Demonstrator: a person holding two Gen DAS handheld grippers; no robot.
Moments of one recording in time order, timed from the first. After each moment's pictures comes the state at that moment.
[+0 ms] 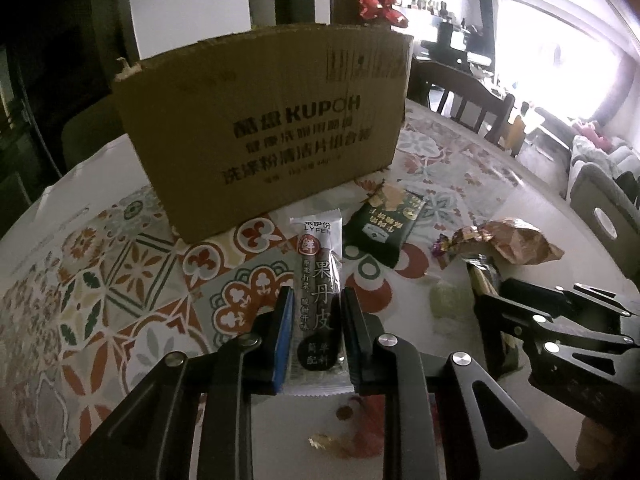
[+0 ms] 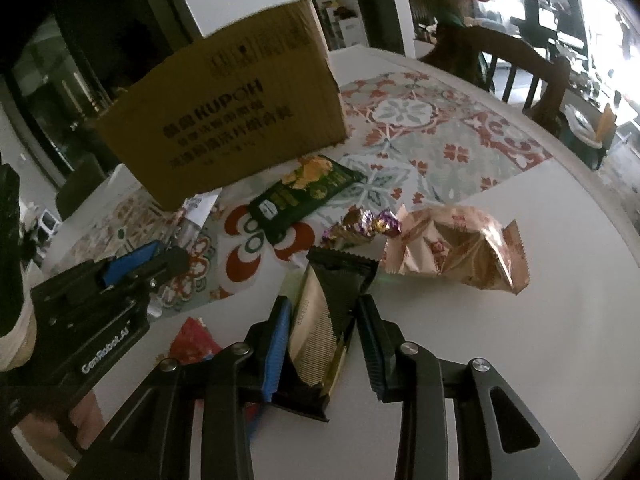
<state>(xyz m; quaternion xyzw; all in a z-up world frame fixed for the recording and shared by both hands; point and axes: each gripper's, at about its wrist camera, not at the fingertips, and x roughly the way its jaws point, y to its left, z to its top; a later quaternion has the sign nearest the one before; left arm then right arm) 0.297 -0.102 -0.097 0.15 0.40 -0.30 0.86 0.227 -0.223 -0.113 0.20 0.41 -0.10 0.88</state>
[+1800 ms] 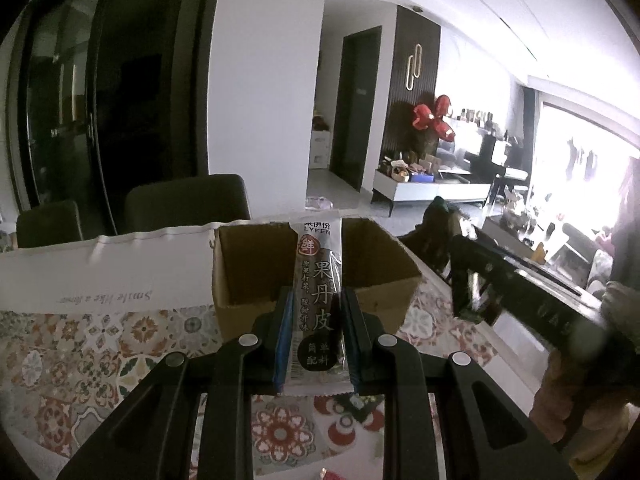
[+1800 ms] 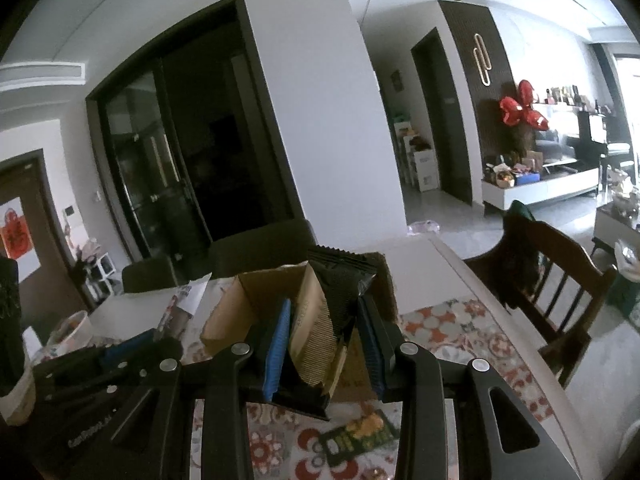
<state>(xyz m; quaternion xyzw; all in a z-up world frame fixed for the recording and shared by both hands) 0.309 -0.096 0.059 0.02 0.26 -0.23 0.94 0.285 -0.266 0.057 0.13 0.19 0.00 0.97</state>
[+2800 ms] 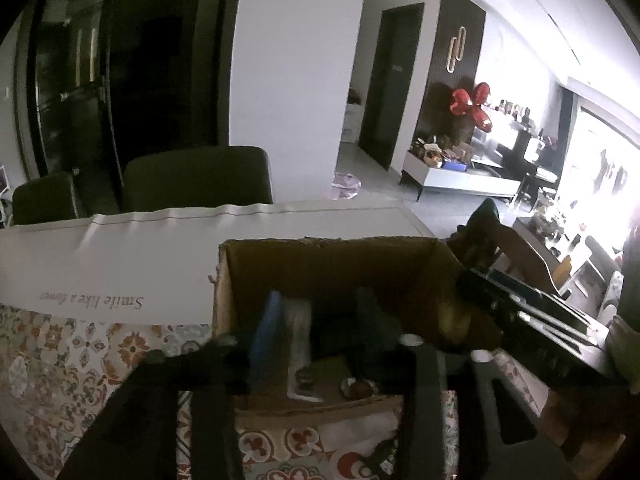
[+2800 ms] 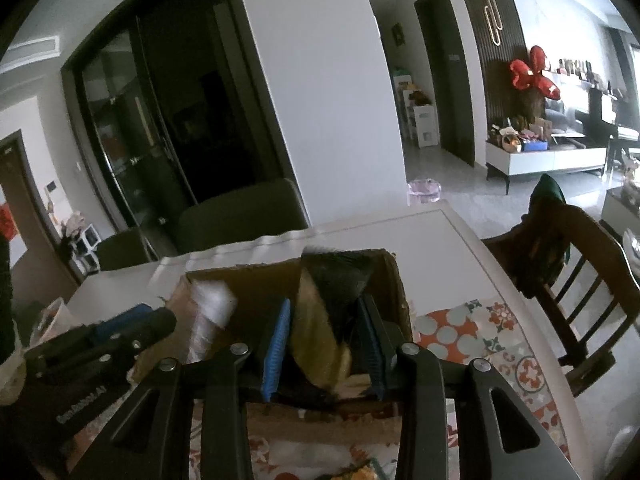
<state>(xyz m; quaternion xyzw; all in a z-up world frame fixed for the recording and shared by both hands) 0.431 -0.116 0.035 0.00 0.33 -0.18 0.93 0.407 -0.279 0.034 0.13 0.28 0.00 0.95</state>
